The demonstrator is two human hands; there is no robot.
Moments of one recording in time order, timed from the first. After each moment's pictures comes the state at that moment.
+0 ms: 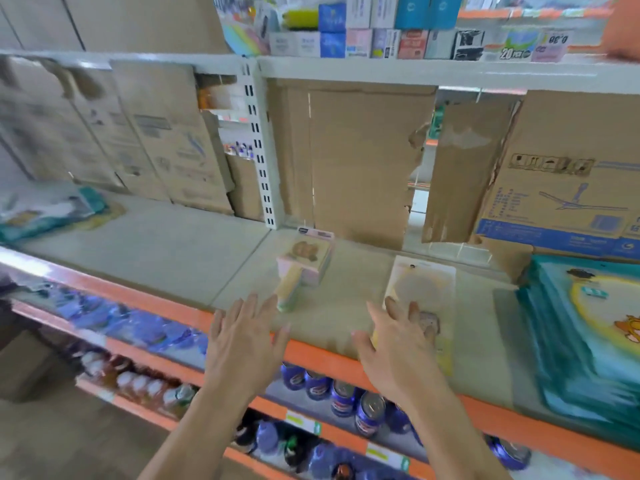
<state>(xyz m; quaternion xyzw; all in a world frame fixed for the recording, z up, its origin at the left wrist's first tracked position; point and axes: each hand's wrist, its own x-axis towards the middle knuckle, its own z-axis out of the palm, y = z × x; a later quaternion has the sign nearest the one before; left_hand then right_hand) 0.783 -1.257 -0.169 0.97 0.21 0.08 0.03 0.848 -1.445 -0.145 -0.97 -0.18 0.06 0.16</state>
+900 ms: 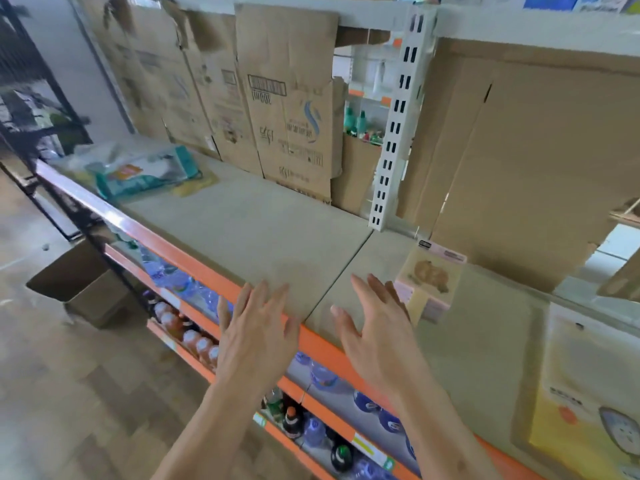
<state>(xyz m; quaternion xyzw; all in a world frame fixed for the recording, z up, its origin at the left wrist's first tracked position) 0.784 -1.105 -0.192 0.92 0.34 0.15 0.11 0.876 -1.241 -0.165 -0.90 -0.32 0.08 0.30</state>
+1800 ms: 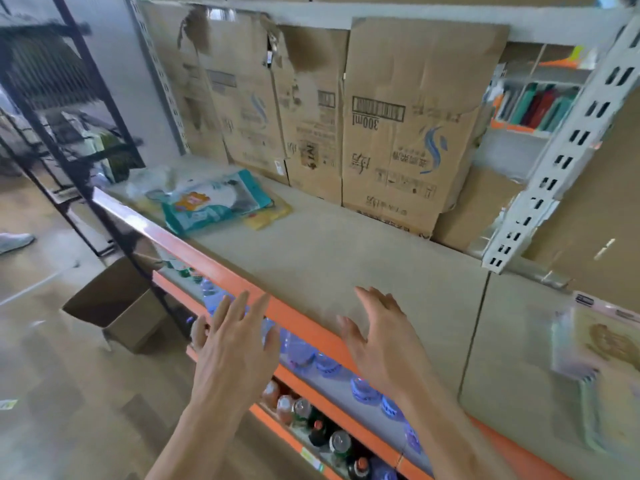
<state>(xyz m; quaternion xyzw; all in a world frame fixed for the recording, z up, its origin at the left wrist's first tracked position) 0.721 -0.871 -0.204 0.91 0.36 0.18 0.08 0.846 -1.021 -0.178 -0.89 -0.33 0.09 0.29</state>
